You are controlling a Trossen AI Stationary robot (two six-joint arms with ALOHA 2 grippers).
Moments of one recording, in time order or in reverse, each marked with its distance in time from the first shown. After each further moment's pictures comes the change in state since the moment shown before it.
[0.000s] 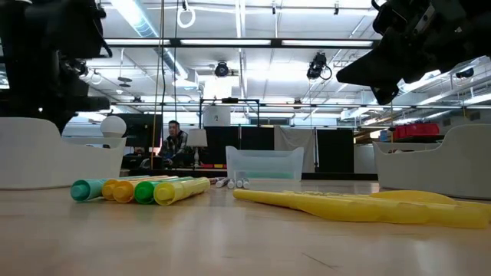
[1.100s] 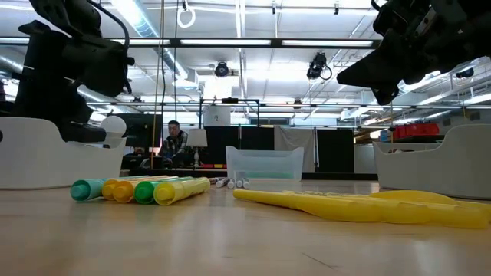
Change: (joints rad) left arm 0.181 0.157 -0.002 -0.007 0.180 0.201; right arm 0.000 0.000 0.000 -0.010 0.000 -0.015
